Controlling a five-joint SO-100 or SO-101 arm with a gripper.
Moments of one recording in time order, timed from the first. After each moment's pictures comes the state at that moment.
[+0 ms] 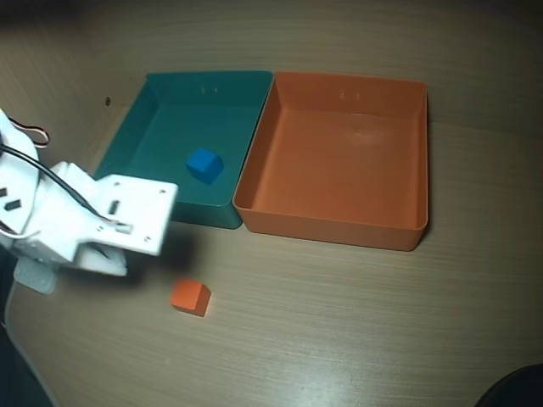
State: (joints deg) arm 5.4 110.9 96.4 77.7 -99.5
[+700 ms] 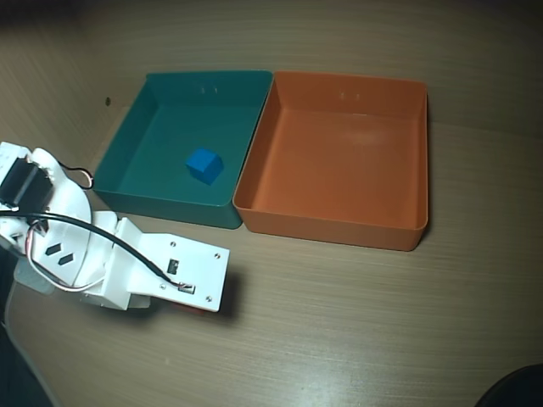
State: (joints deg) arm 7.6 94.2 92.3 77.7 -102.2
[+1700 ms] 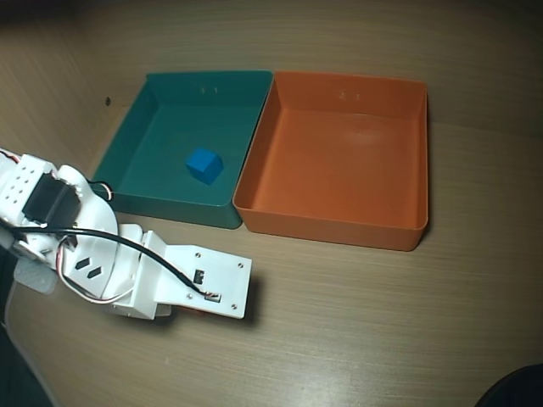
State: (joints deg) arm 6.7 87.5 92.3 70.5 -101.9
